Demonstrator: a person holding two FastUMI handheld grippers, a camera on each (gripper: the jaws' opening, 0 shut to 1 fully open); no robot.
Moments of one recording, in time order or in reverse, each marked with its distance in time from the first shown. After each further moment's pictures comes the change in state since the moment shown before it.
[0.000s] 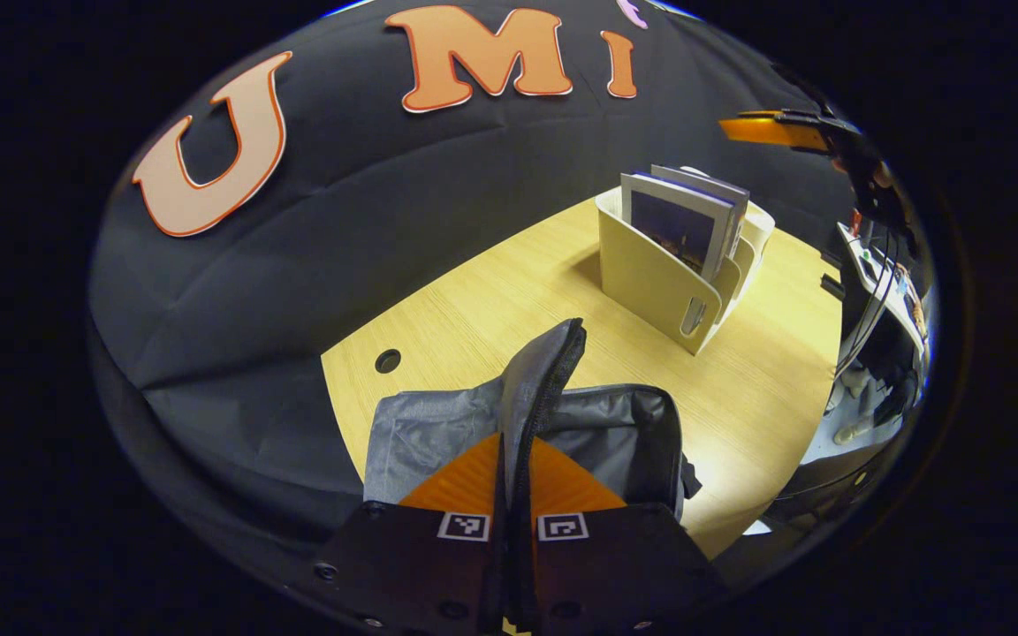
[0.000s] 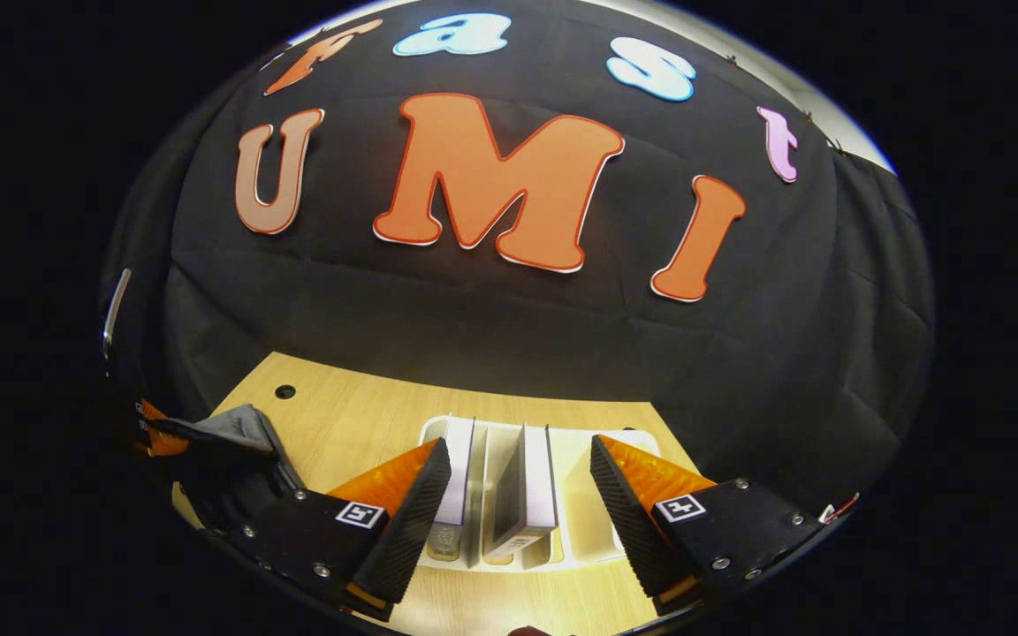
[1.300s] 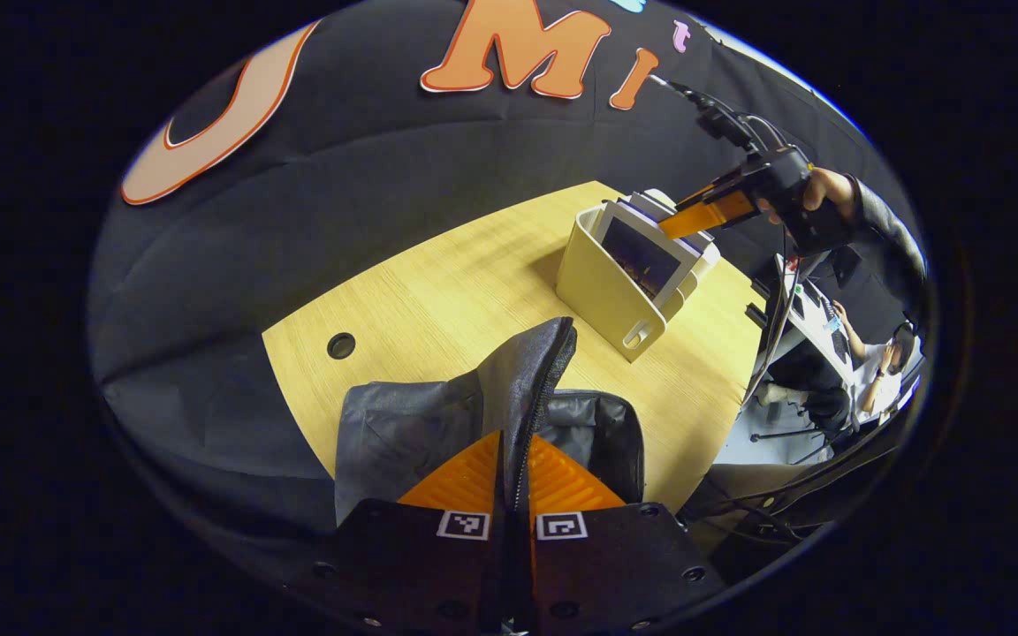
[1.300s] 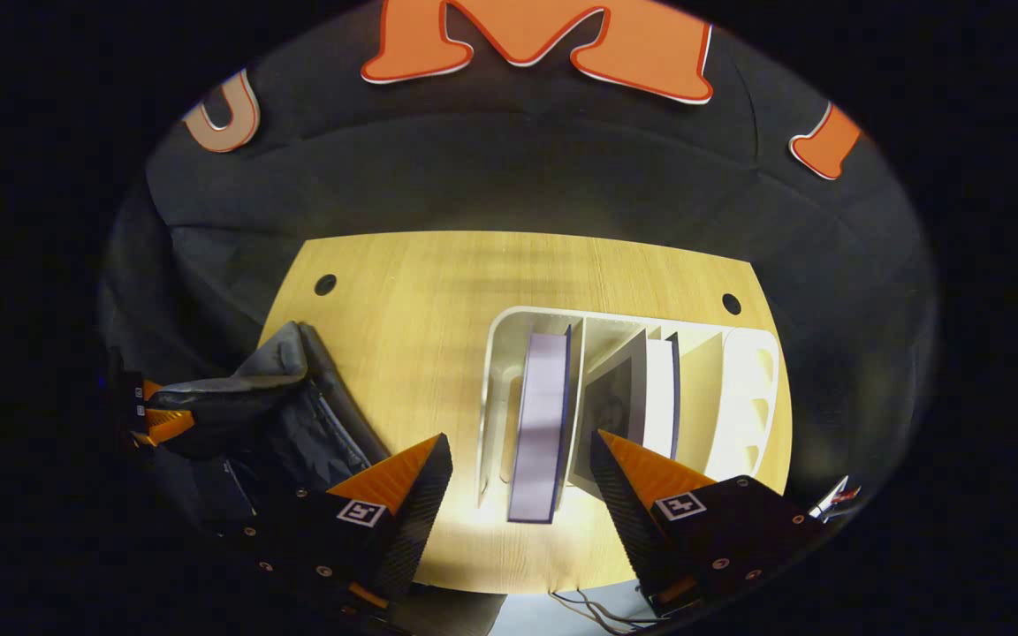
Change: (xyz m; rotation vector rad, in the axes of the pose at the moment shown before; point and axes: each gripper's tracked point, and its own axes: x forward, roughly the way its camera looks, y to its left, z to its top) left arm -0.022 0.027 0.033 -0.086 0.106 -0.280; right arm 0.081 0.058 -0.055 0.011 0.692 0.216
